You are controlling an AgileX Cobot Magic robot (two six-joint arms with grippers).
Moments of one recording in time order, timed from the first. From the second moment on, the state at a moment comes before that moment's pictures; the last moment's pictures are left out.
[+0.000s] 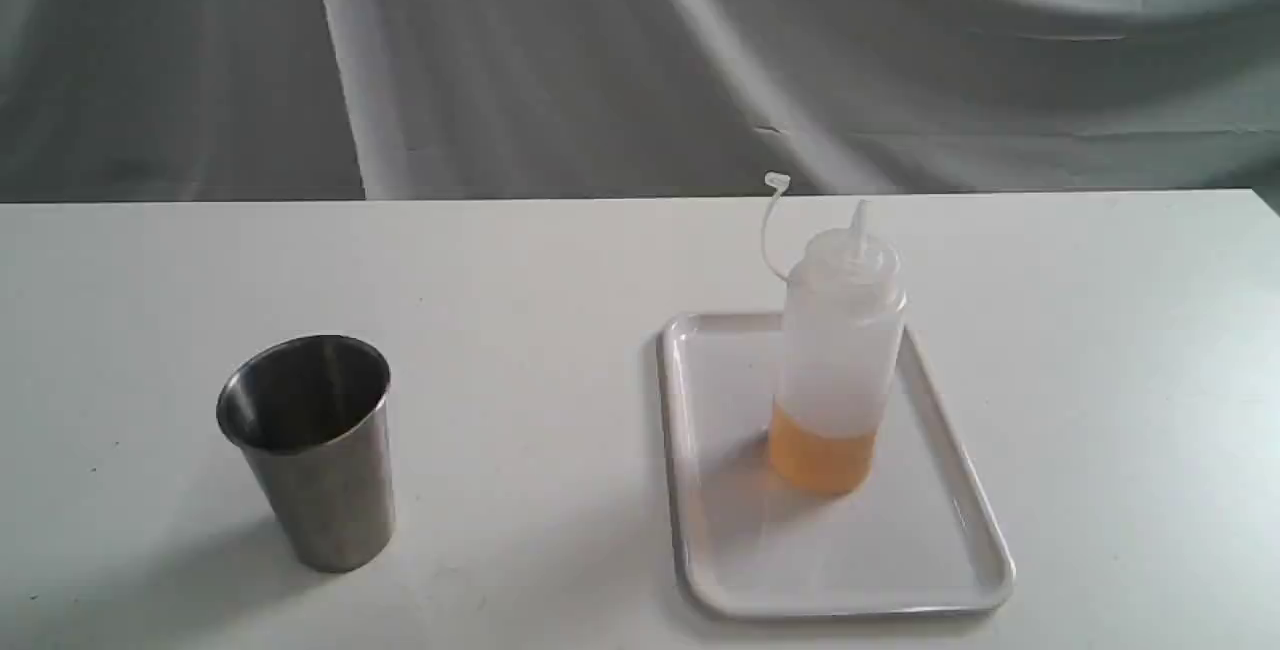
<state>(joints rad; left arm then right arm) -0.40 0.01 0.00 0.26 0.07 -0.06 0.08 0.39 -0.64 -0.51 0.03 0.42</state>
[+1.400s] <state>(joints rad) -0.40 0.01 0.00 0.26 0.07 -0.06 0.08 0.04 0.00 -0.06 -0.08 -0.05</state>
